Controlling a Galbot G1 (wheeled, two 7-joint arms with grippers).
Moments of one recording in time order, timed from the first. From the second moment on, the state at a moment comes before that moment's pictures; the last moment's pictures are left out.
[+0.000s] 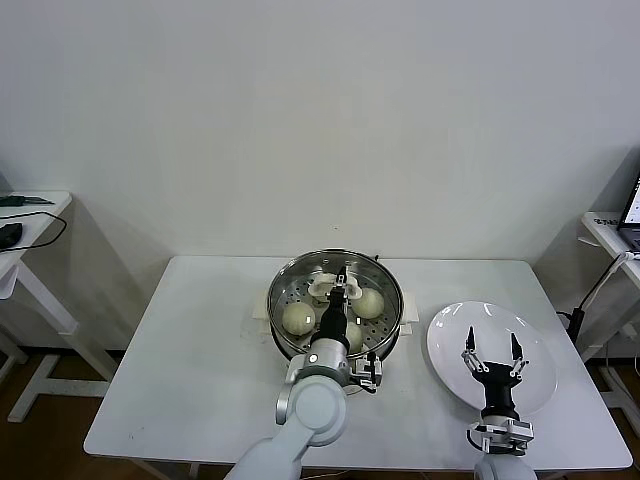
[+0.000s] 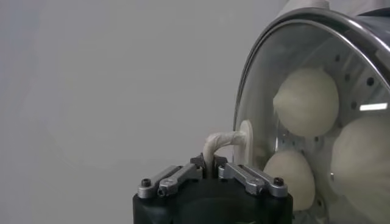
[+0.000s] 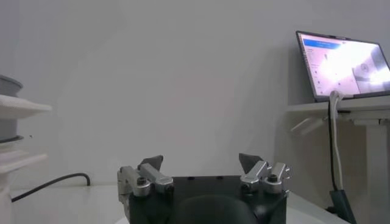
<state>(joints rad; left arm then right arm) 0.95 -1.48 0.18 -1.79 1.56 0.55 0.33 -1.34 1.33 0.62 1.47 0.23 0.50 0.13</state>
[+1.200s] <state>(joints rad) 1.07 -1.37 0.16 -1.99 1.51 0.55 0.32 -1.34 1.32 0.61 1.49 0.23 0.48 0.12</state>
